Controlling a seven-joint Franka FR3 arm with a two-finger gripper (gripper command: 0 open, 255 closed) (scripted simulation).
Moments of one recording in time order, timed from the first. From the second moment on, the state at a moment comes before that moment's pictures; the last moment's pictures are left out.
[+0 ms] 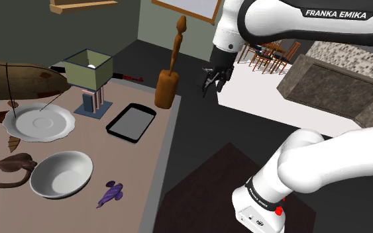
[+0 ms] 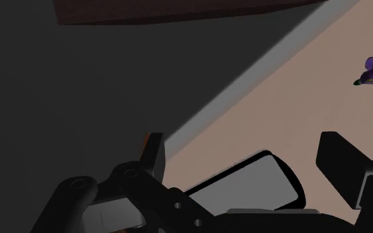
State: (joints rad) arm 0.06 -0.65 0.11 -2.46 0.01 1.77 0.21
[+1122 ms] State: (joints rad) arm 0.17 -0.19 0.35 -2.48 -0.01 2.21 0.38
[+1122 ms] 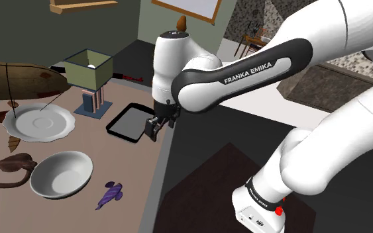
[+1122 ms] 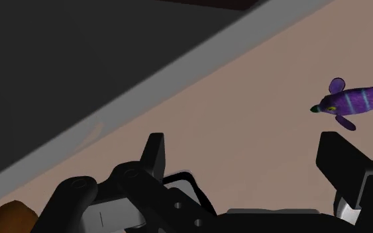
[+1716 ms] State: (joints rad) arm 0.24 0.15 0.43 -2.36 -0.21 2.38 0.57
